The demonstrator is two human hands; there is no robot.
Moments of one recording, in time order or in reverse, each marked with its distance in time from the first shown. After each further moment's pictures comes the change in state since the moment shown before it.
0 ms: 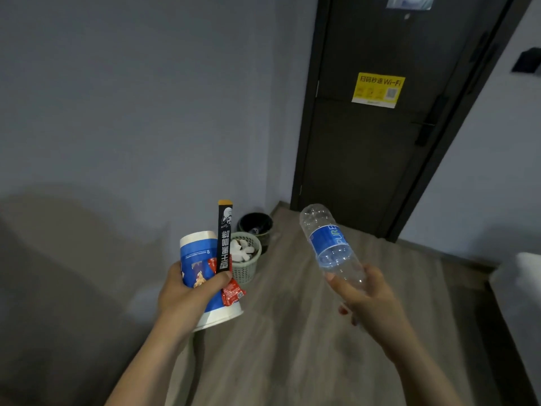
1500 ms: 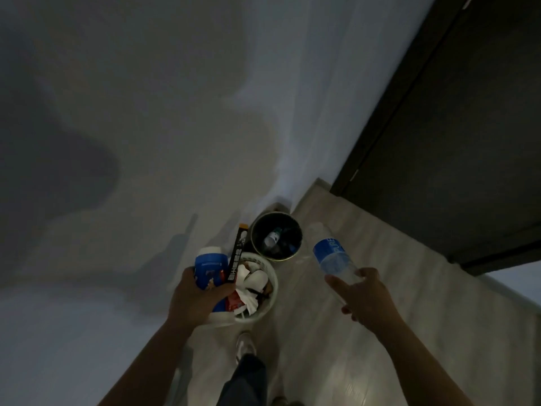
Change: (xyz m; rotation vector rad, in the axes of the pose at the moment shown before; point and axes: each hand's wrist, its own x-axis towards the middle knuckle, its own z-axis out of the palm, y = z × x) left_hand 0.677 -0.051 0.196 0.333 -0.005 -0.446; right_hand 0.729 0.024 0.229 -0.408 -0.244 0.435
